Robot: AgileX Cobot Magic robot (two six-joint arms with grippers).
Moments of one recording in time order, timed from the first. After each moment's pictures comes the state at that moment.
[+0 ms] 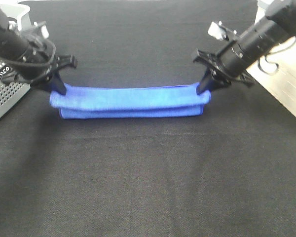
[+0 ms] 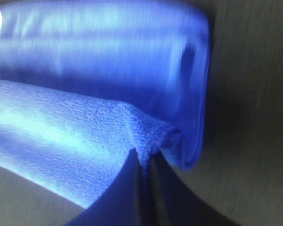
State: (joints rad) left arm -0.13 2.06 -1.45 -0.44 0.69 0.09; right arm 0.12 2.18 -1.59 0.60 0.86 -0.32
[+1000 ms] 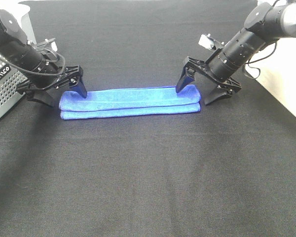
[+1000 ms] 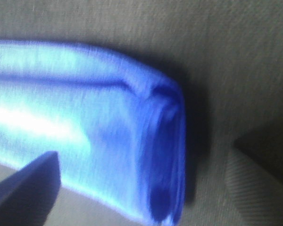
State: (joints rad) left arm -0.10 2.30 -1.66 -0.45 0.72 0.08; right arm 0.12 2.40 -1.83 0.57 0.95 -0.23
